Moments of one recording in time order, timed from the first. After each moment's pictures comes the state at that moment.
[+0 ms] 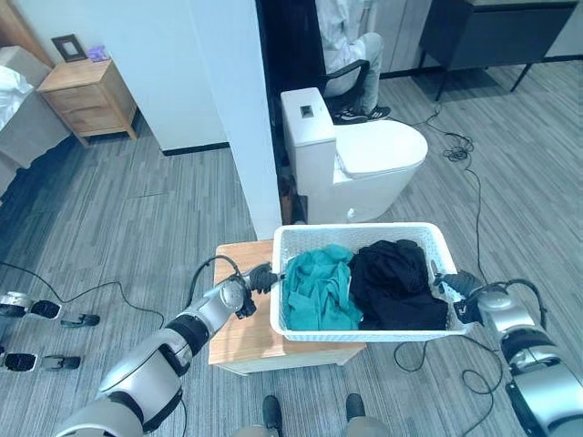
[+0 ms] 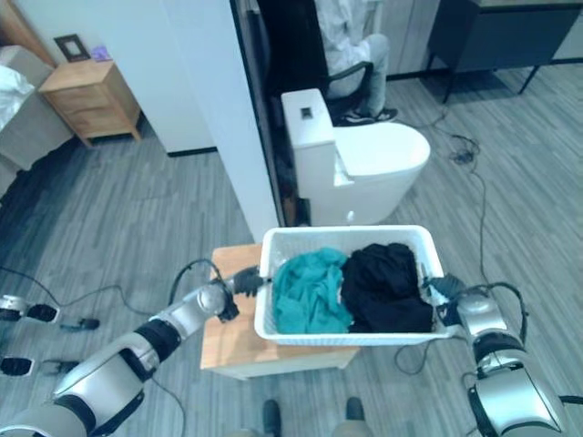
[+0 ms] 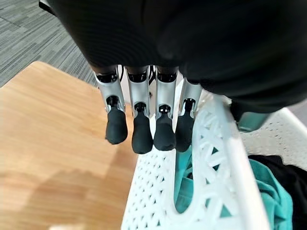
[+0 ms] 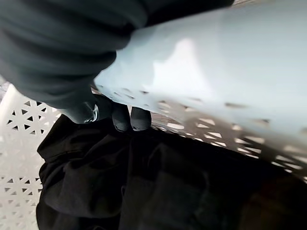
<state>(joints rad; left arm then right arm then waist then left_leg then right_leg) -0.66 0.37 -0.81 0.85 -0.03 -0.01 -0.07 -0.52 -0.67 0.27 1.04 0.22 0.09 0.17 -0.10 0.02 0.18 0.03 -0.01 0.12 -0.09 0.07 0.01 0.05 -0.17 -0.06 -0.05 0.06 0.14</state>
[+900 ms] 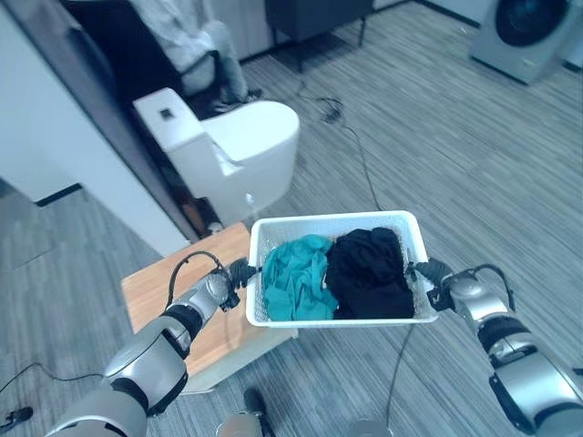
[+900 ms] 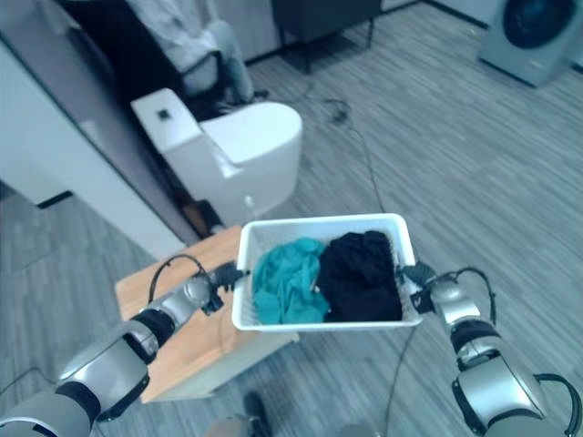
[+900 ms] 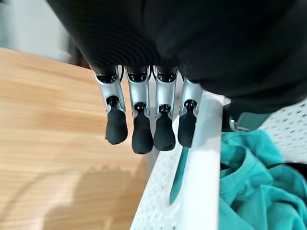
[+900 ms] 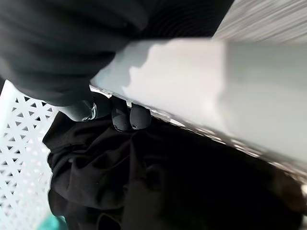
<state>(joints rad) -0.77 0.37 -0.75 1.14 -0.08 -0.02 -0.03 -0.67 -0.57 0.43 1.04 0.30 0.09 0.16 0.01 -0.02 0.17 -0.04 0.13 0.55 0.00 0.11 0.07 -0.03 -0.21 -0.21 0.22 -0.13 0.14</state>
